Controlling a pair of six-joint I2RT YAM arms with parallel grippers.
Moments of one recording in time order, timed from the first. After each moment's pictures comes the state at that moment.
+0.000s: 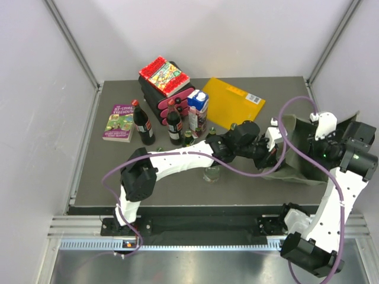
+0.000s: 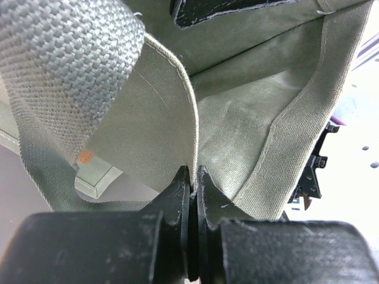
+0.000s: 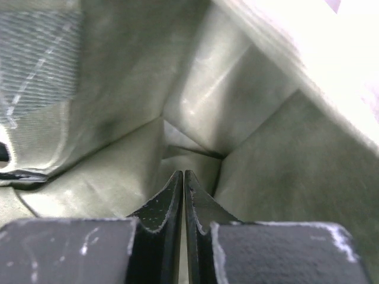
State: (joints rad) left arm -1.14 1.98 1.68 -0.03 0.45 -0.14; right arm -0.53 0.89 1.22 -1.26 -0.45 -0.66
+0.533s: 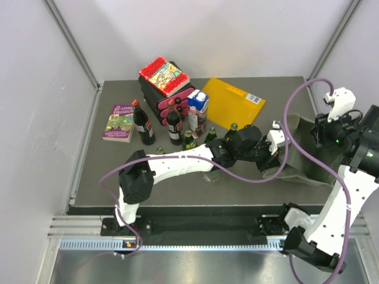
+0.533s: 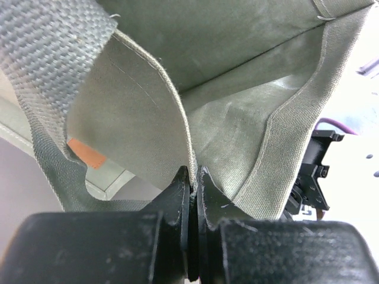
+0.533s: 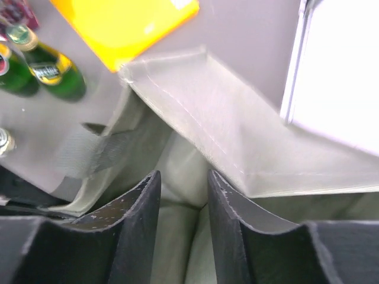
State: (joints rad) left arm -1.18 1.95 1.66 0.00 0.34 -0.11; right arm -0.53 0.94 1.47 -1.20 -0.56 -0.59
